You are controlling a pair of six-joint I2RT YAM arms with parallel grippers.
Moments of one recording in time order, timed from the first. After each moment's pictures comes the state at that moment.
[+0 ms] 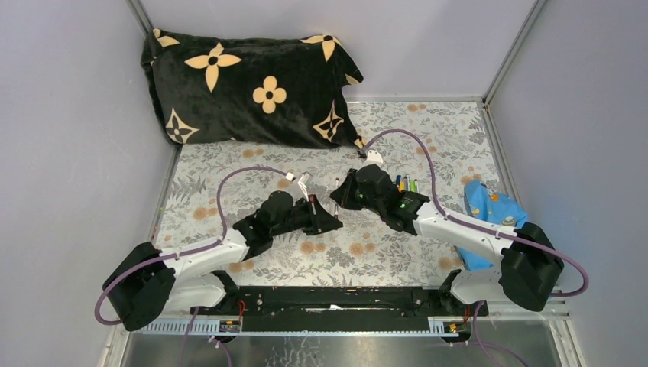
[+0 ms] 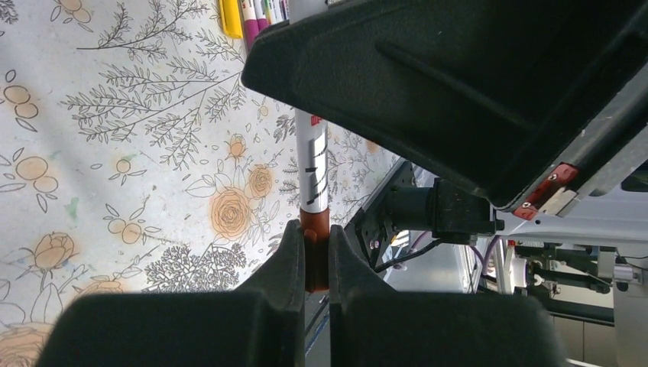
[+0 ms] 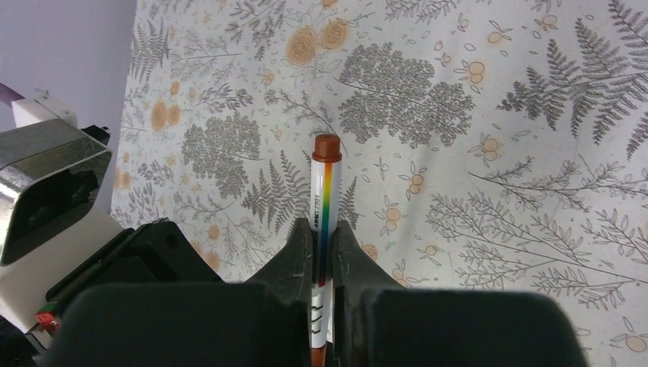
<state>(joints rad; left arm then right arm) -0.81 1.18 0.46 0.37 0.30 -0.96 0.86 1.34 0.87 -0.10 0.14 0.80</state>
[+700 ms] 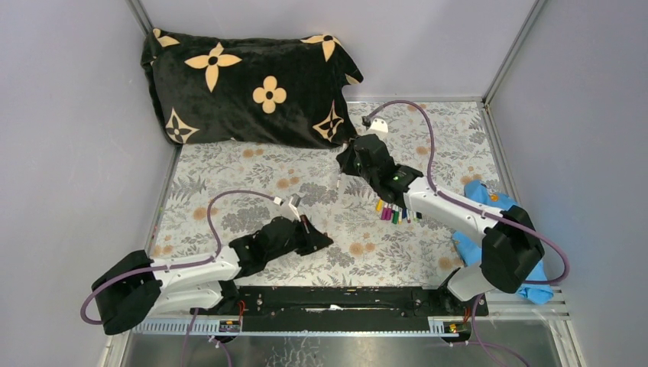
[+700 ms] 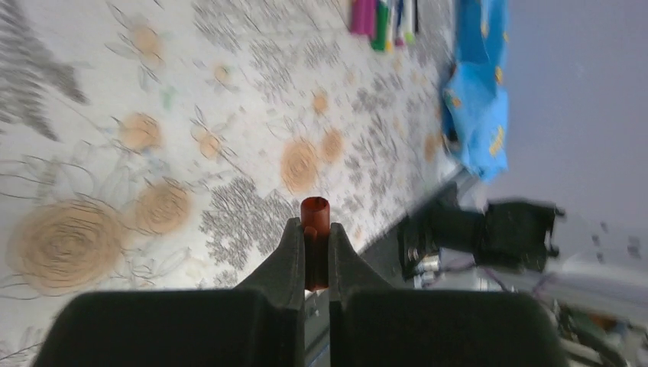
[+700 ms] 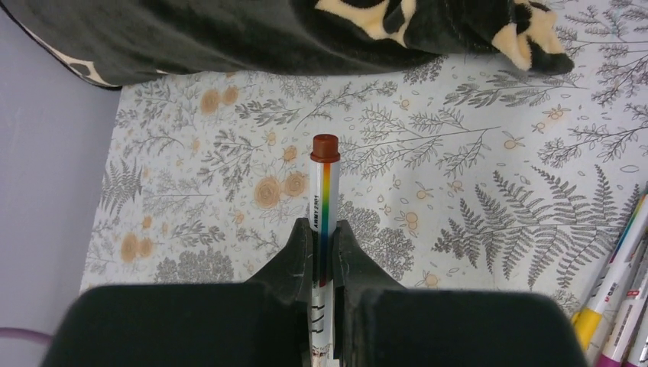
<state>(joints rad) -0.98 1.05 0.26 0.35 0.02 -1.14 0.76 1.48 1.08 -0.07 0.31 0.70</state>
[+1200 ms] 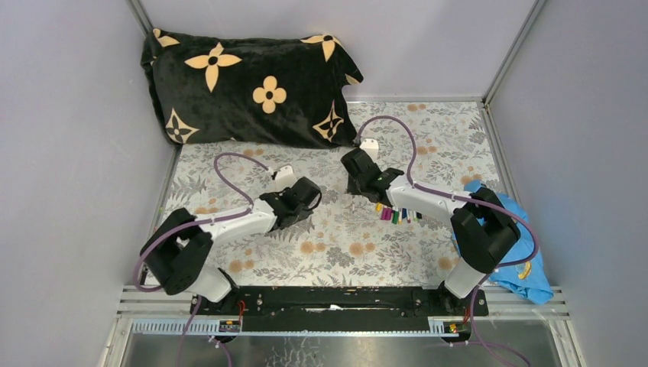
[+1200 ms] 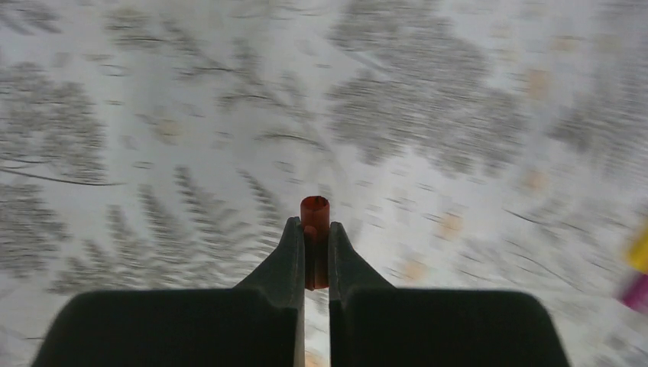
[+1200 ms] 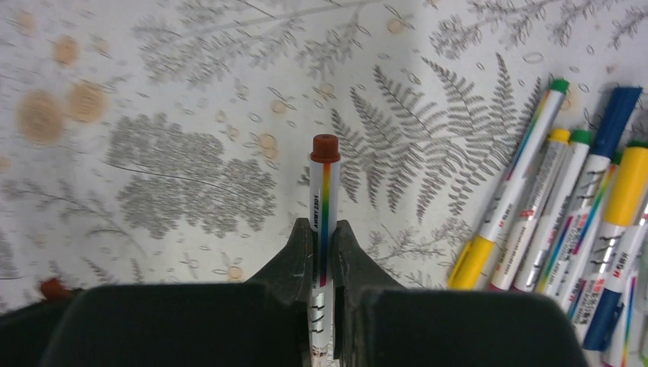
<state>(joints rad) -0.79 1.46 0.79 -0.31 -0.45 -1.04 0.75 1.66 1.08 -0.26 0.37 0.62</state>
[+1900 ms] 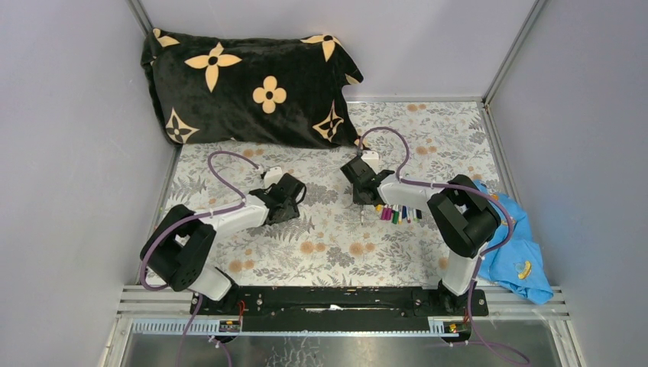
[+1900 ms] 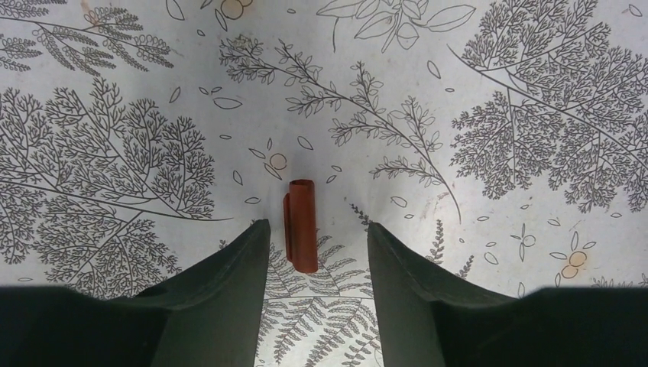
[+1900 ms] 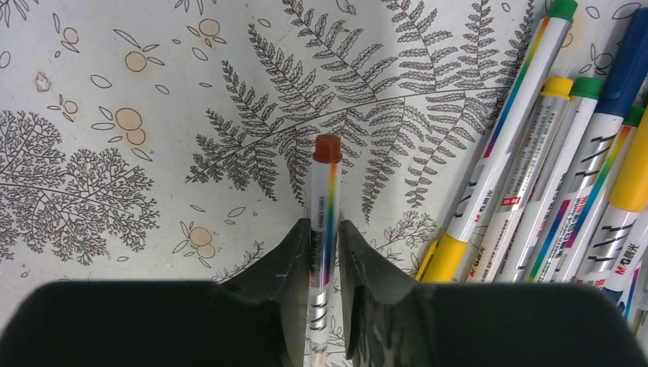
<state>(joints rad) -0.61 1.51 0.74 -0.36 -0.38 -0.85 0.71 1.82 1.07 -0.33 0.38 0.63</state>
